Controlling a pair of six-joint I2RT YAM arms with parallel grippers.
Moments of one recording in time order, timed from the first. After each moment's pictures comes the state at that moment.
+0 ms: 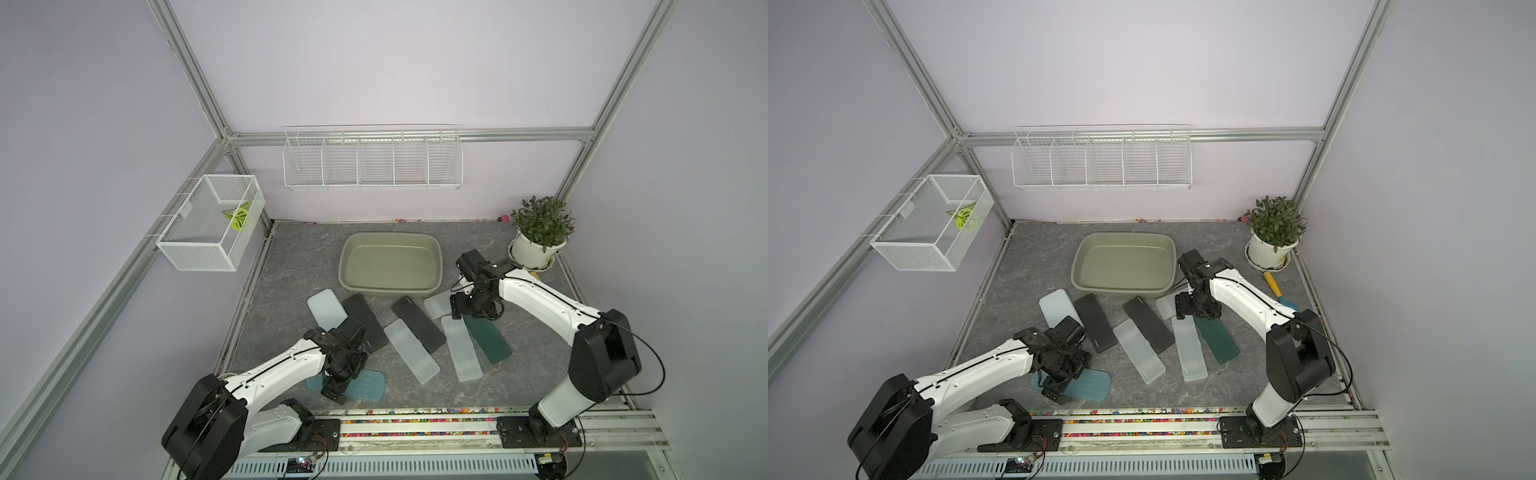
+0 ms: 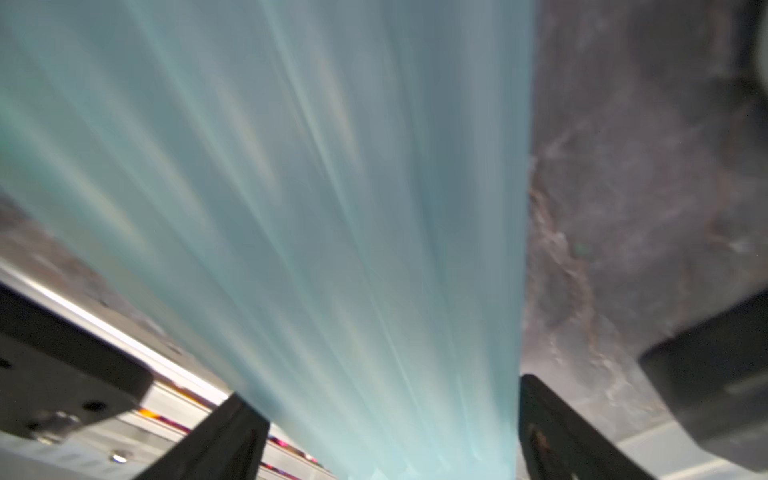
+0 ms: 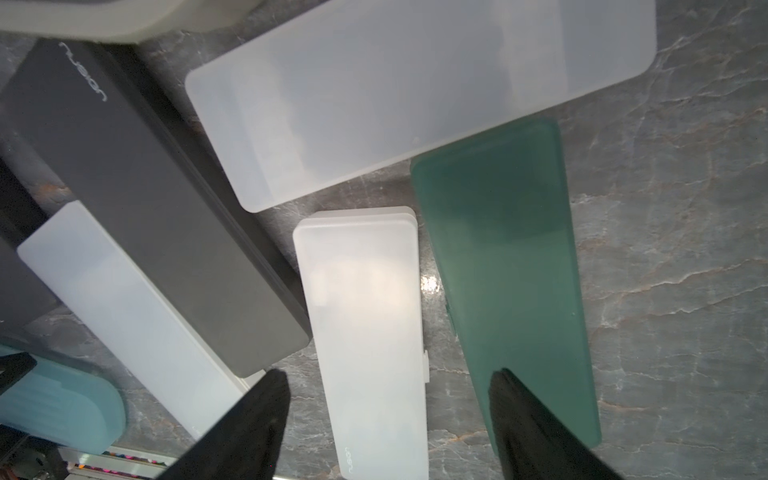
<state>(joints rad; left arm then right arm) -0.69 1.18 0.55 -0.85 0.19 -1.76 0.49 1.64 1.26 -1.05 -0.05 0.40</state>
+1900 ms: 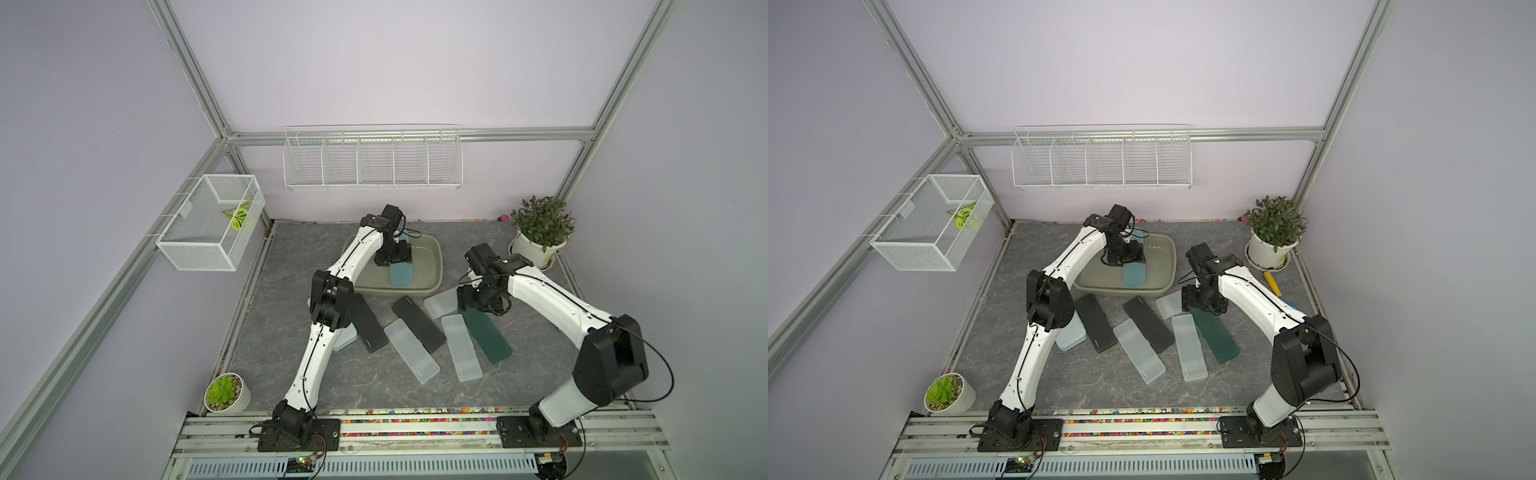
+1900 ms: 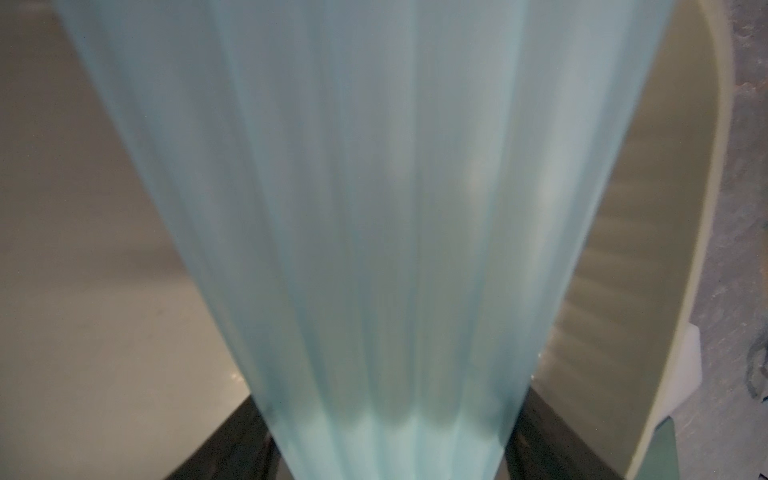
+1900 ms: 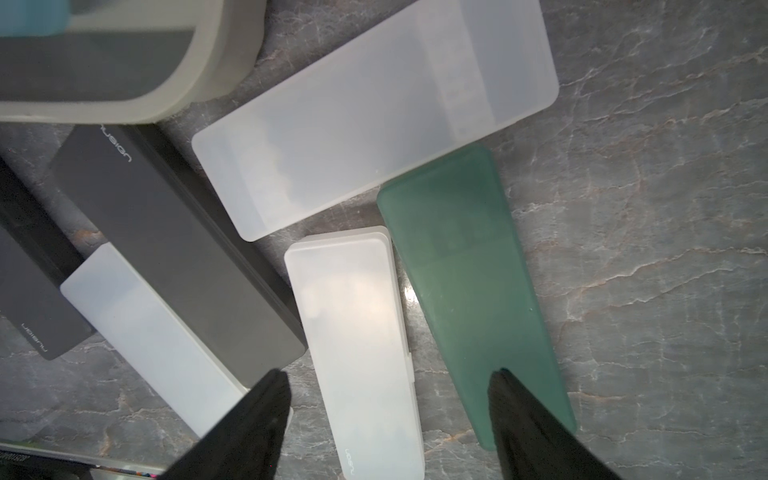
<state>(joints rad) -0.51 2.58 2.51 -1.16 0.24 -0.41 0.43 1.60 1.29 -1.06 -0.04 0.43</state>
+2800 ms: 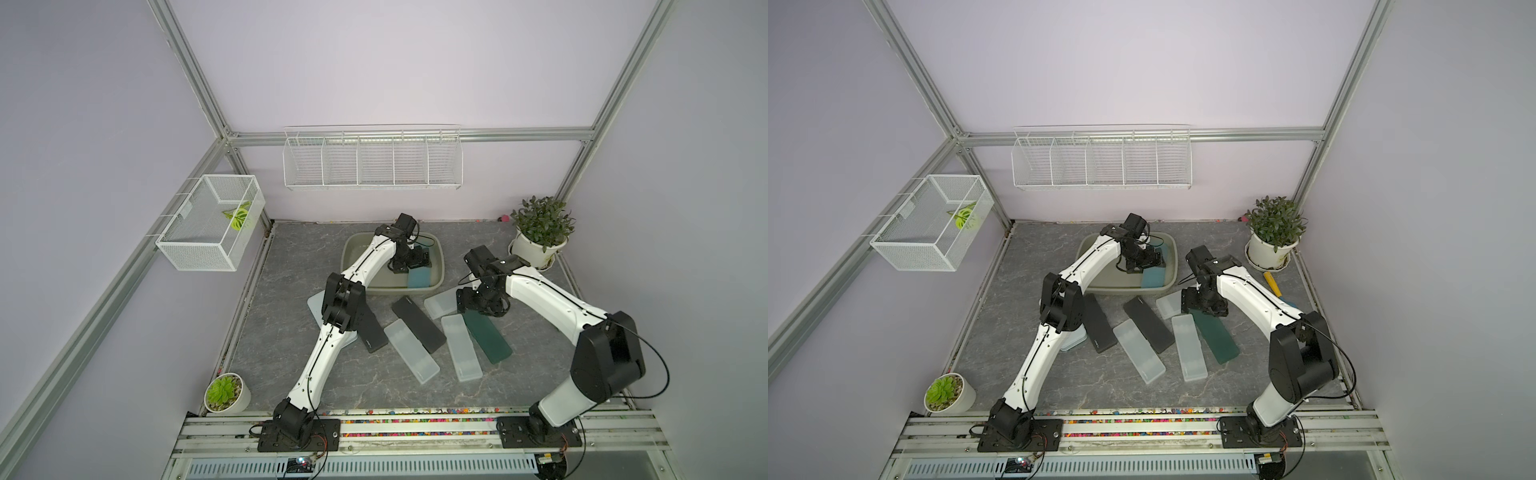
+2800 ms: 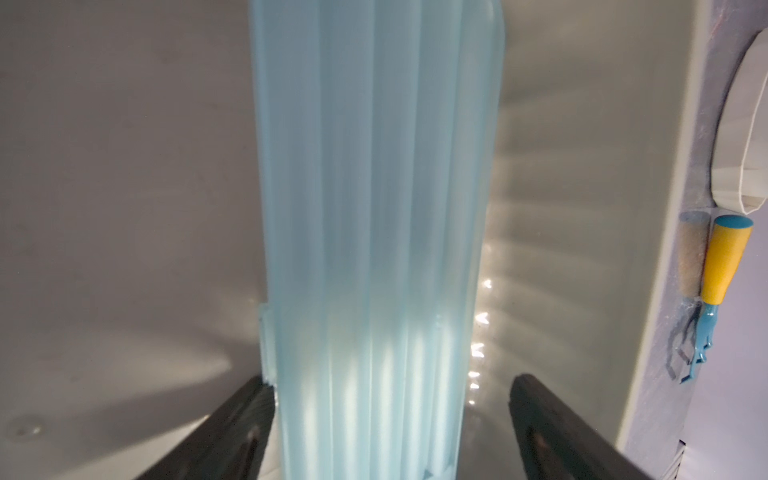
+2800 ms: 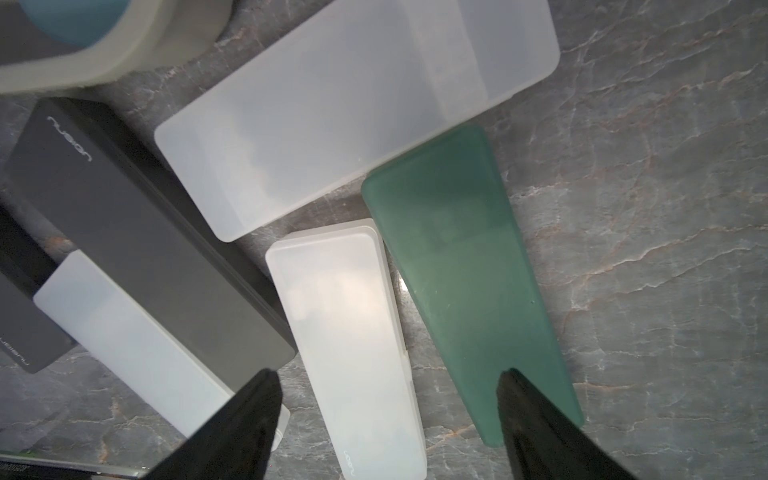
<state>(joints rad) -0.57 2.66 2.54 -1.03 0.36 -0.51 0.43 1.62 1.27 -1.07 -0.04 0.47</state>
